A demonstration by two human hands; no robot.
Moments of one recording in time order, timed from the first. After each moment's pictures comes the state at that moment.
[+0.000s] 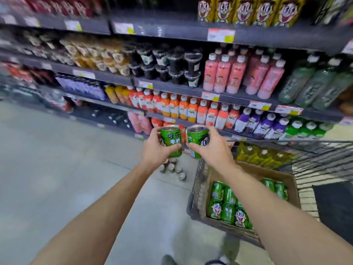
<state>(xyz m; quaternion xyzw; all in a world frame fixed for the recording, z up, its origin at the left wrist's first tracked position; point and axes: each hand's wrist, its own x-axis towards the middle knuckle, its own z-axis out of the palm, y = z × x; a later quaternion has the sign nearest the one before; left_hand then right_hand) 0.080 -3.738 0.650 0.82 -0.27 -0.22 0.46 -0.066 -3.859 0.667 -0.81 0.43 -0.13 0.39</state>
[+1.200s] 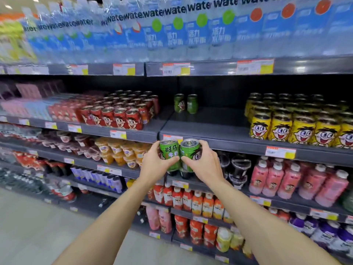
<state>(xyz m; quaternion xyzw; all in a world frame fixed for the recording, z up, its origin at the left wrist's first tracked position) 0.460 -3.832 0.806 0.77 -0.39 -0.08 0.49 0.316 -3.933 0.809 -0.80 0.38 -0.33 0.33</state>
